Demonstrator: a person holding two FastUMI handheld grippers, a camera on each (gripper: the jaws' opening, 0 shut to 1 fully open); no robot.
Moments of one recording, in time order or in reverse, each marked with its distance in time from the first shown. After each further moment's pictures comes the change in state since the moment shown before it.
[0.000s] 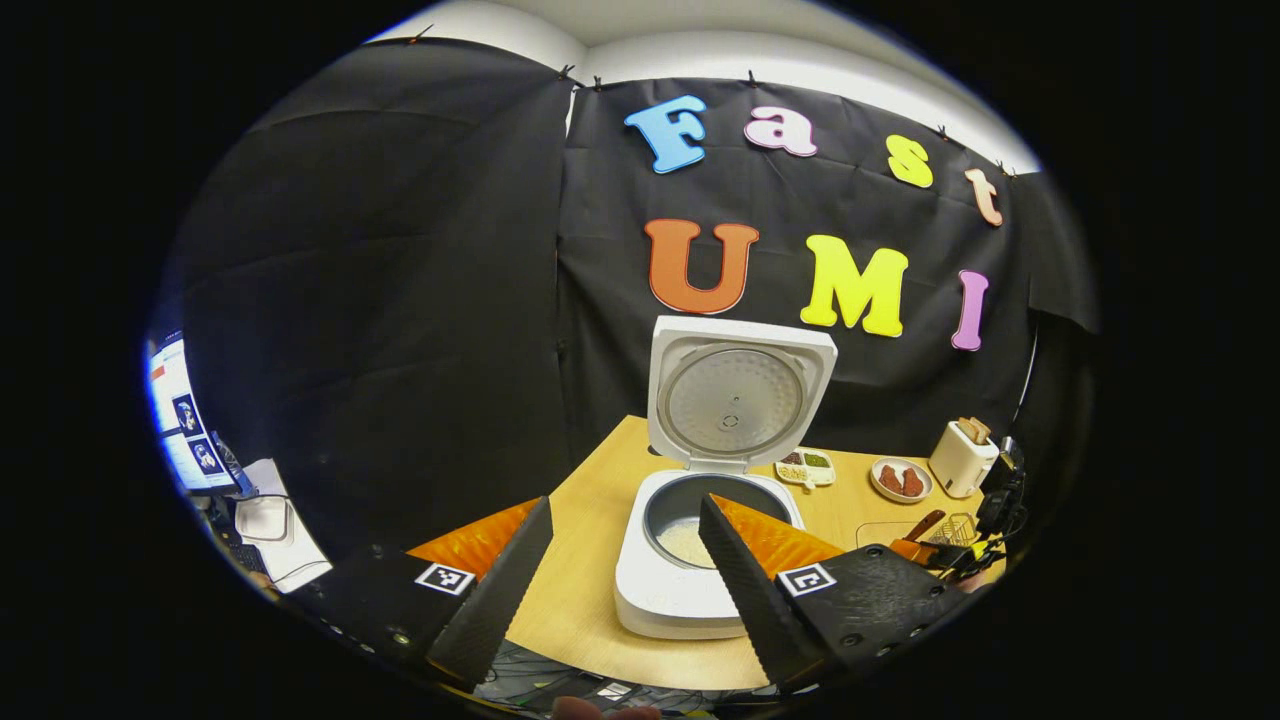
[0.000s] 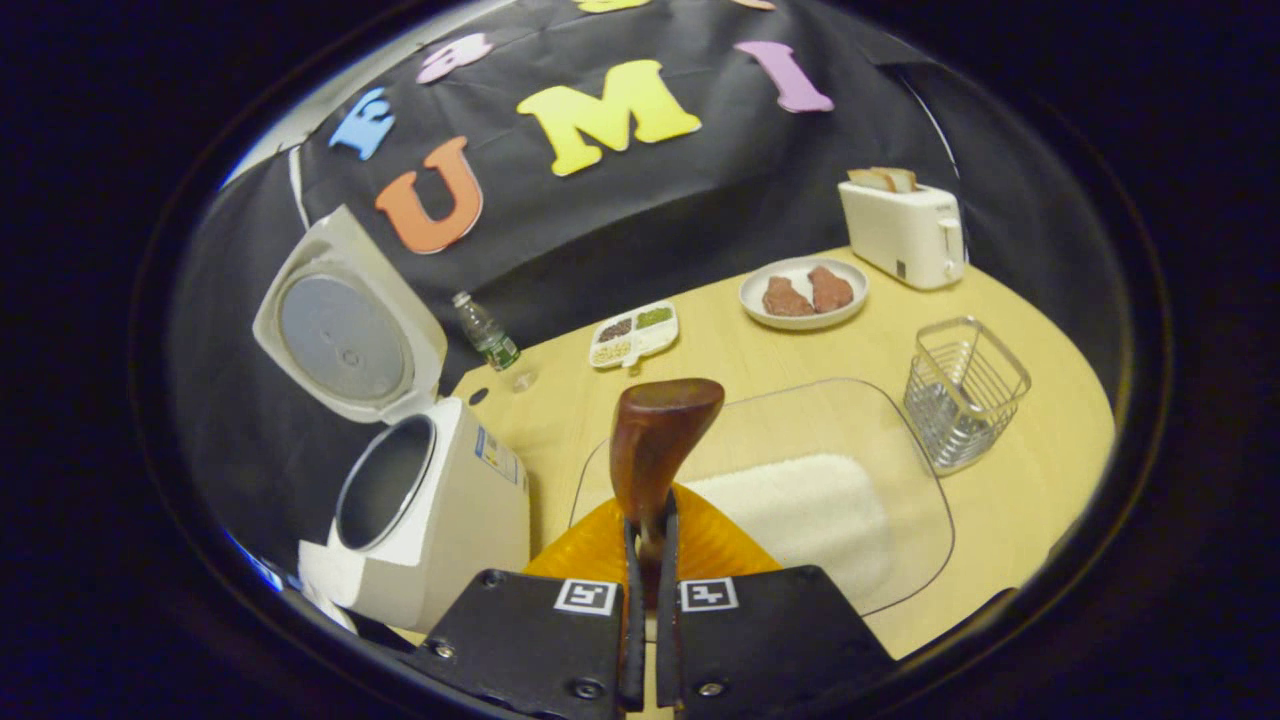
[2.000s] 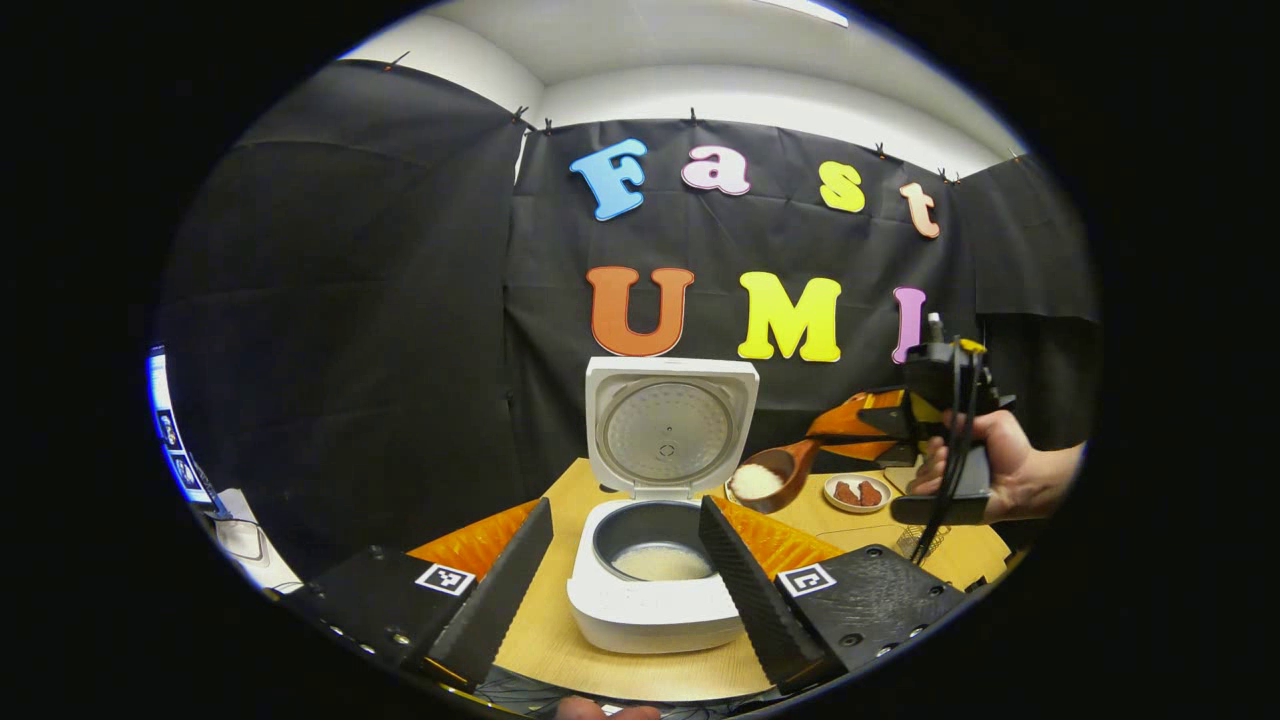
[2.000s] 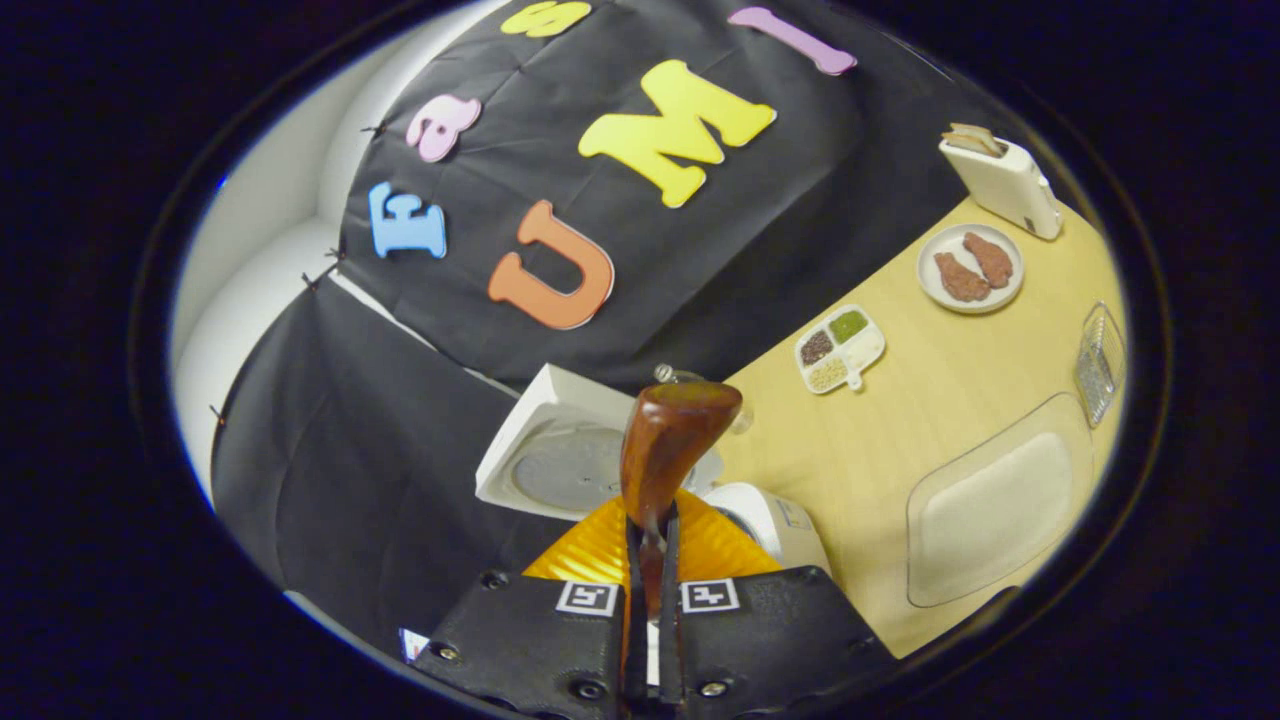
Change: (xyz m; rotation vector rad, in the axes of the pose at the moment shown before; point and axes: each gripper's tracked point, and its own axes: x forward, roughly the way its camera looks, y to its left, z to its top) left arm -0.027 -0.033 0.005 0.044 -0.166 -0.157; right arm -0.039 0.237 0.094 0.186 0.052 0.421
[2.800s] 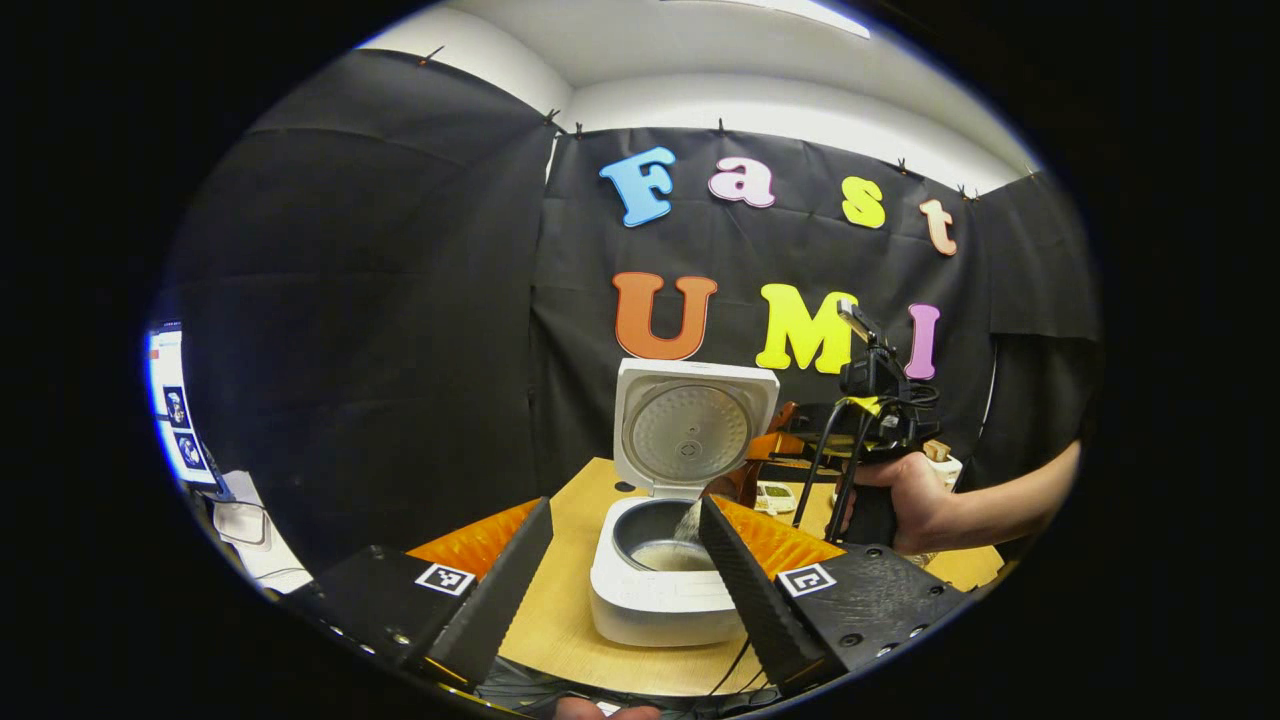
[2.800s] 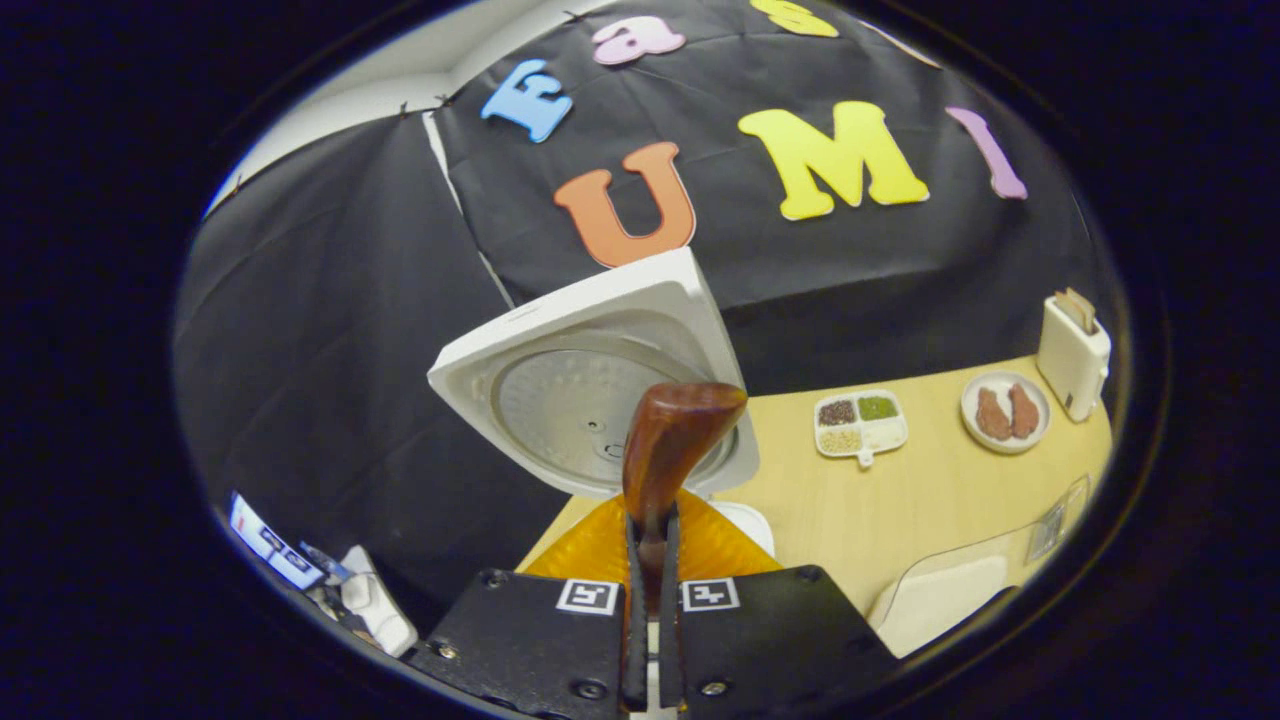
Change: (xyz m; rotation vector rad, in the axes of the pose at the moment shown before) left arm -0.014 0.009 -0.011 -0.064 -0.026 0.063; right arm 0.060 0.020 -0.041 -0.595 -0.007 -0.128
